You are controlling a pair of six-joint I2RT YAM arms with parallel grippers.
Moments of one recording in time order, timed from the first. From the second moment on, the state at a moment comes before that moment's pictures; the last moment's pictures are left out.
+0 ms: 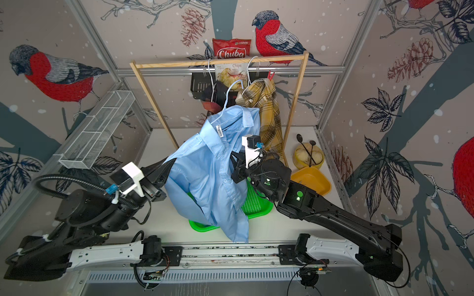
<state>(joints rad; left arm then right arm) -1.34 0.66 1.07 -0.01 -0.55 0.53 1.10 1.04 1.11 -0.10 0.30 0.30</state>
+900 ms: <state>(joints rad) -0.89 0.78 0.77 0.06 -0.17 0.13 0.91 1.11 0.64 0.05 0.03 0.58</state>
